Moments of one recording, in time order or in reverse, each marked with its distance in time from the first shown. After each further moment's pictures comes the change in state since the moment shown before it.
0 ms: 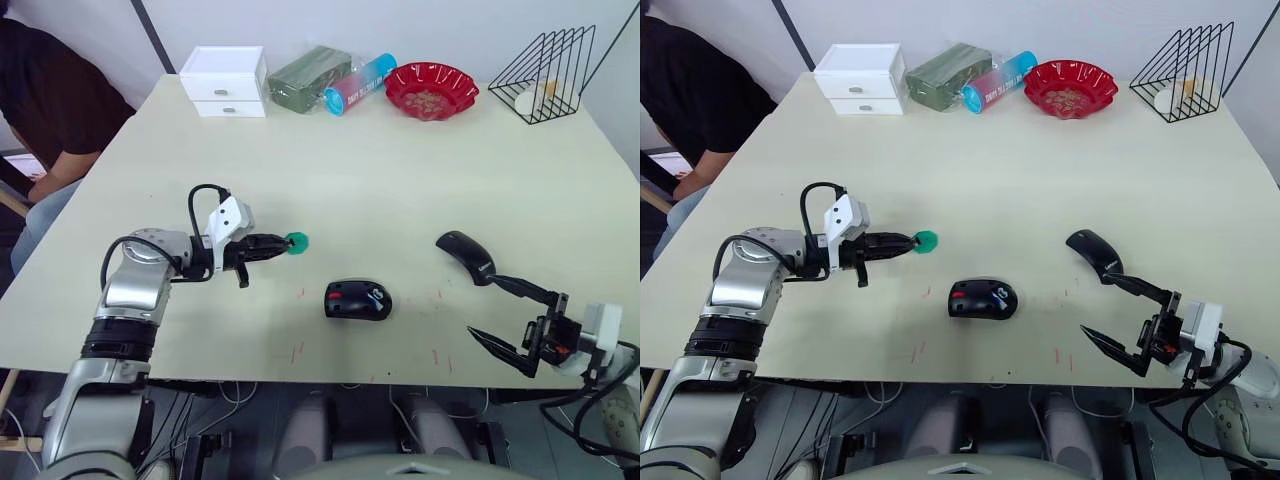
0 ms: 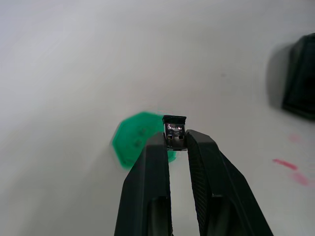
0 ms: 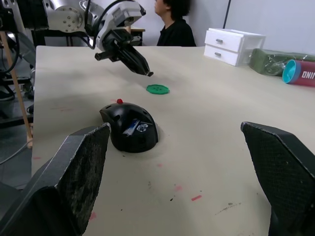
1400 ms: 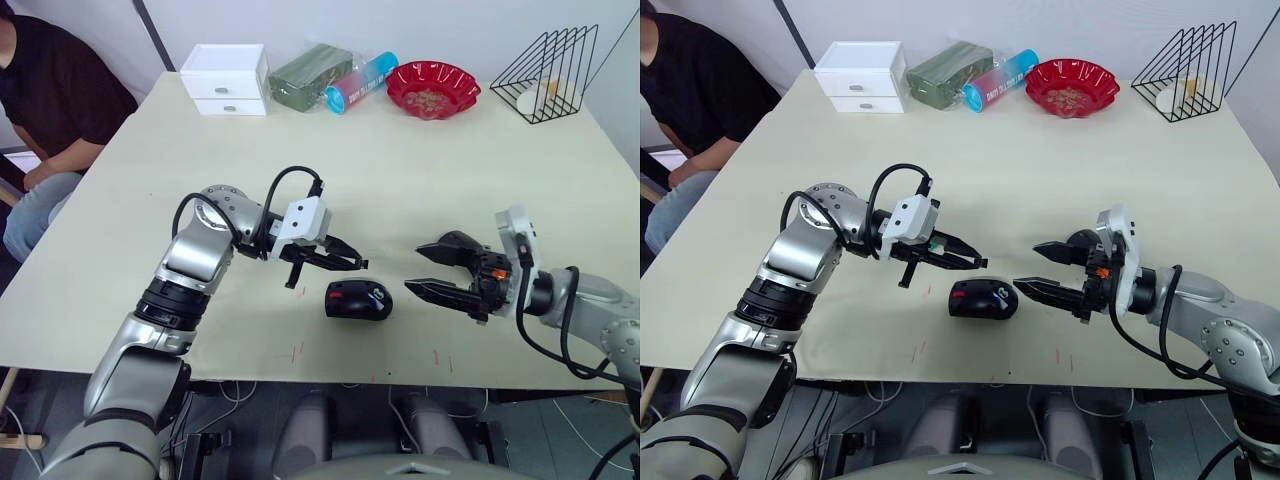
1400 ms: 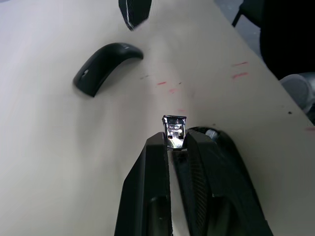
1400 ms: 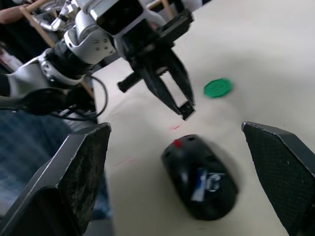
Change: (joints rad) left arm -0.229 -0.117 -0.255 -0.168 -0.009 -0.036 -0.248; right arm -0.499 -0.200 0.149 -0.320 0.523 1.235 -0.614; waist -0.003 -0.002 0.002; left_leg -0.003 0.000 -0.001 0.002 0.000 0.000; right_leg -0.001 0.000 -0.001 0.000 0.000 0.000
